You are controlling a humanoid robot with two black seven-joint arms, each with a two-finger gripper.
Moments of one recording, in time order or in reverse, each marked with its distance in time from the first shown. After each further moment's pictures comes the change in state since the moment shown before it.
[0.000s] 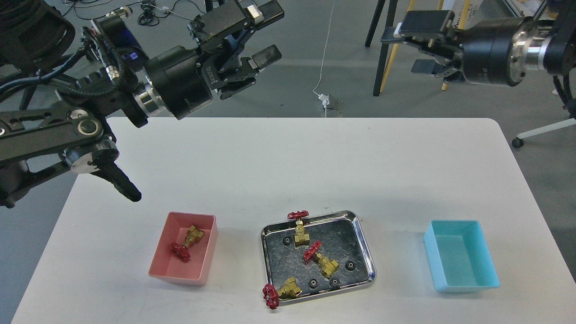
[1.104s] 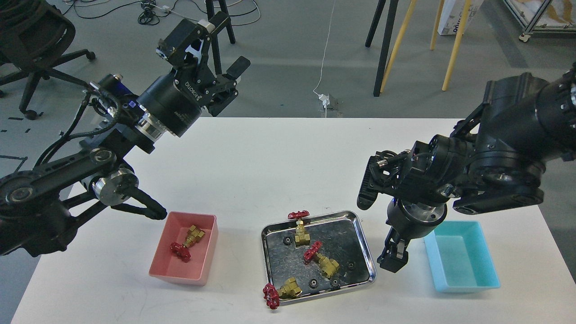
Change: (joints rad) left arm 0.451 -0.173 -0.405 0.139 -0.003 -0.017 0.000; right arm -0.247 0.749 -0.327 -0.032 -0.814 -0.007 0.121
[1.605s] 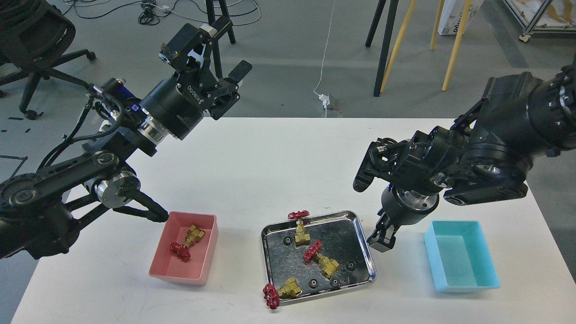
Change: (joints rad) left arm 0.012 -0.006 -0.001 0.001 0.003 -0.004 0.000; right arm -0.029 0.000 -0.005 -0.088 0.133 -0.011 0.002
